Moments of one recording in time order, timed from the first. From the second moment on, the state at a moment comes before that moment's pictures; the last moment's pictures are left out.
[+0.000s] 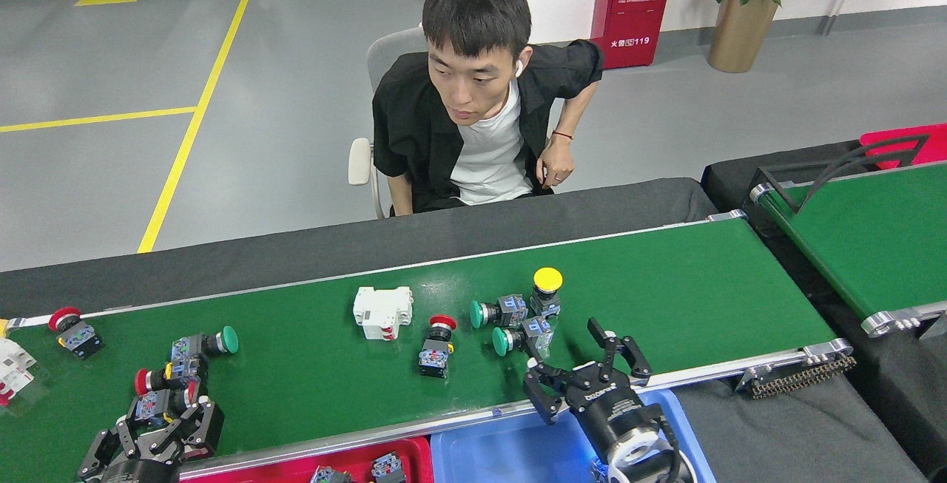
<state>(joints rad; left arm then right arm) -0.14 -0.03 0.16 -1.37 -1.56 -0.24 -0.17 0.08 -0.06 0.19 -1.64 1.35 0.06 0.06</state>
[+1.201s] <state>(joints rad) 0.30 -0.04 0.32 -1.76 -1.50 -0.32 -0.09 -0.03 -0.08 0.45 -1.64 1.35 0.05 0.15</state>
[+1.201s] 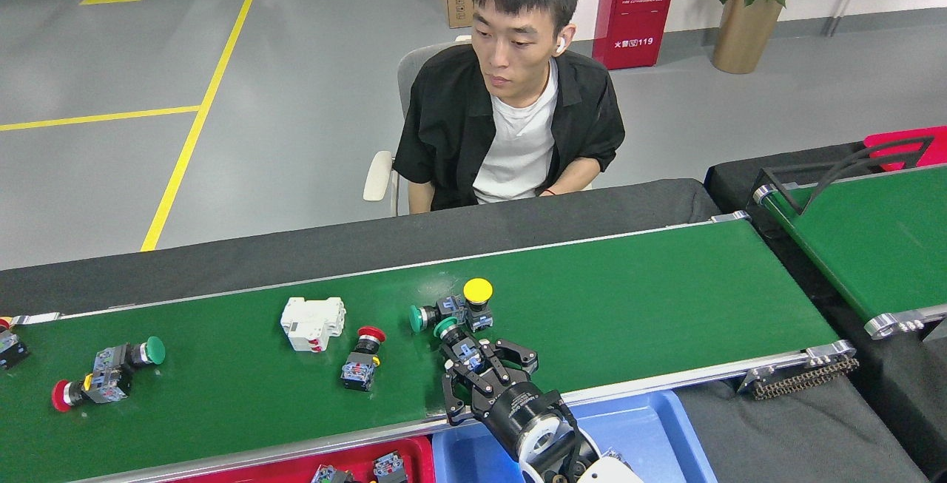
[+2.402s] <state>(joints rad) 0.04 -0.03 0.11 -1.64 -1.59 -0.35 -0.15 0.00 -0.10 0.85 -1.74 1.56 -0.18 0.16</state>
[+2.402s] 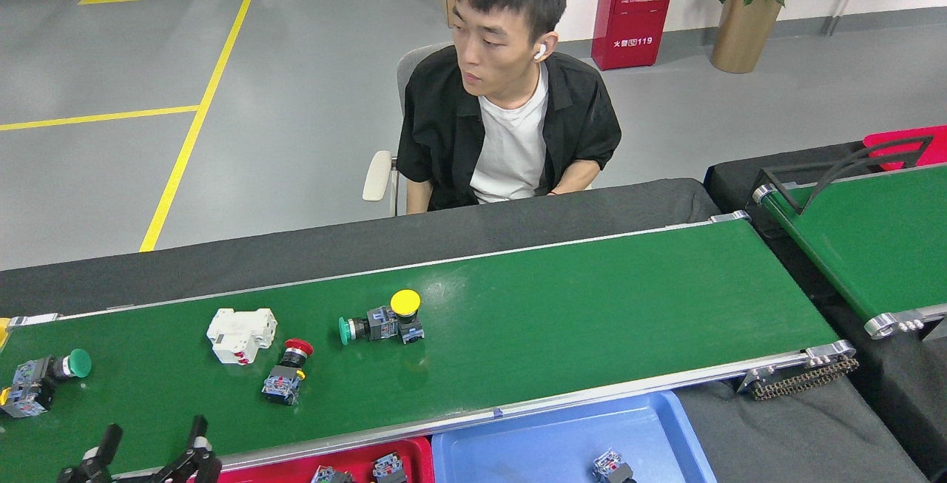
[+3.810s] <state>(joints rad) -0.07 -0.02 0.05 -1.47 -1.59 -0.36 -0.17 0.00 -0.18 0.84 -1.74 1.54 -0.27 0.09</state>
